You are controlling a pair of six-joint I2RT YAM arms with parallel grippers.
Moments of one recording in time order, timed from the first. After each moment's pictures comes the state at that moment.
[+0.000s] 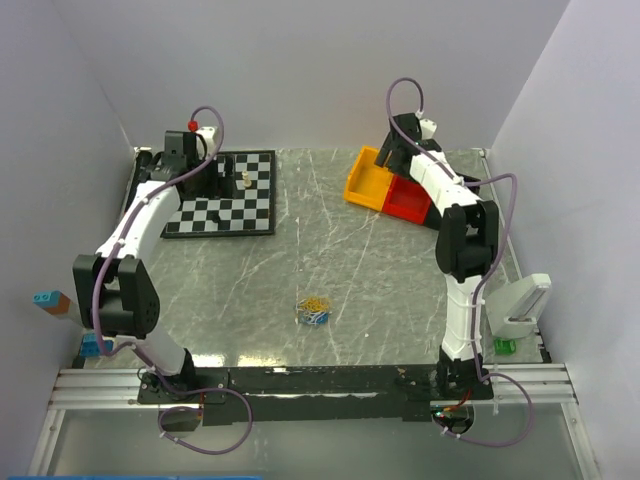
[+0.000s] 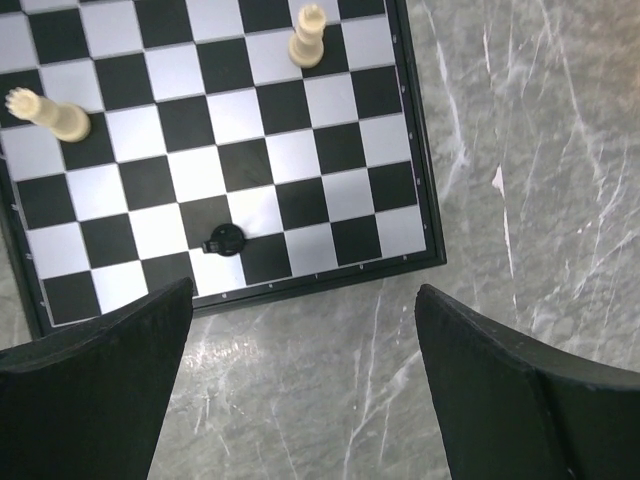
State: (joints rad) left arm -0.09 1.63 1.44 -0.55 0.12 -0.05; right arm 0.20 2.14 1.93 -0.63 0.35 0.60
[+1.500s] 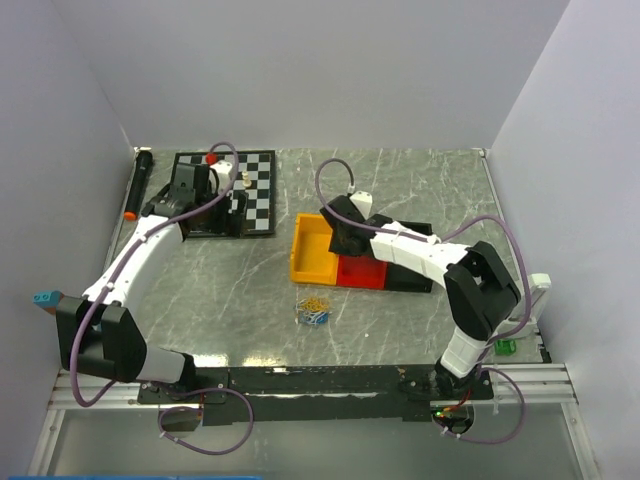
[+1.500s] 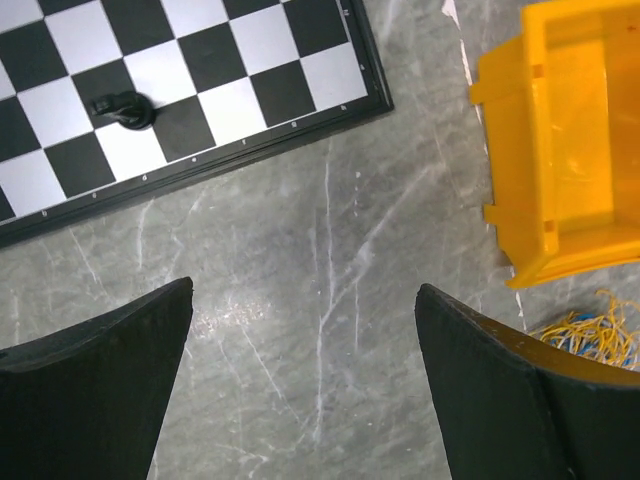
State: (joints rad) left arm -0.20 1.38 1.18 -0.63 0.12 0.00; right arm 0.71 1.70 1.19 -0.47 0.36 0.80
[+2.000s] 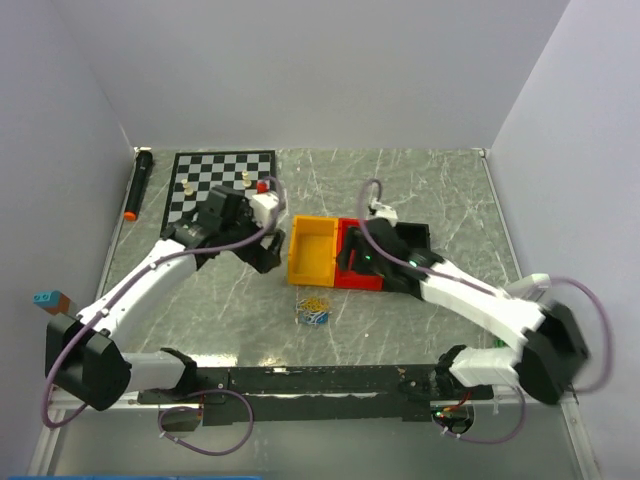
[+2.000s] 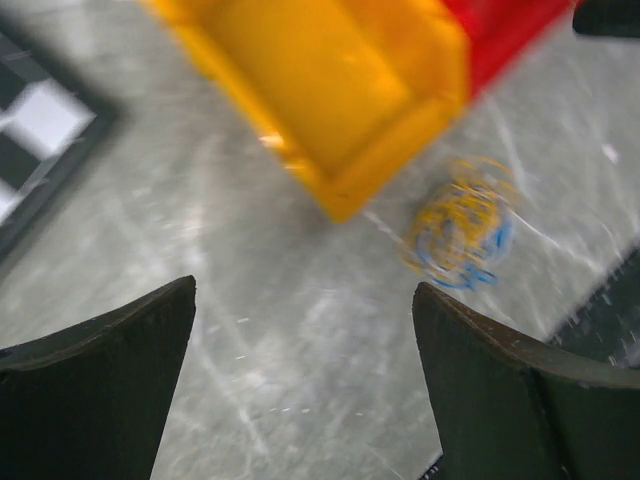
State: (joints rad) left arm -0.45 1.27 1.06 -0.61 0.28 0.15; right arm 0.74 1.27 0.87 -0.36 0.25 0.74
